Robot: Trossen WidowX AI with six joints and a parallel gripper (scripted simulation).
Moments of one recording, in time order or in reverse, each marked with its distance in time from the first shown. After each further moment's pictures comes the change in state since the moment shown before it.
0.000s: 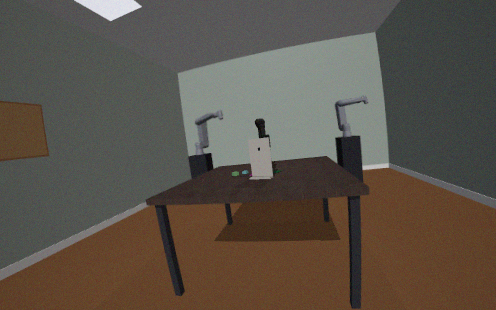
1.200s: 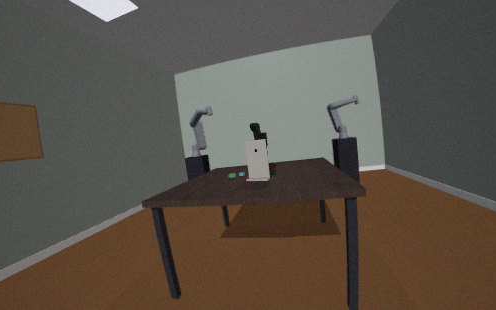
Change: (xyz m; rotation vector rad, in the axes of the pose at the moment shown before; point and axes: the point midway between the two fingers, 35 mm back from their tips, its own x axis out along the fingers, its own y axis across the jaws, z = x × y) arm -0.013 0.032 -0.005 -0.002 0.002 -0.004
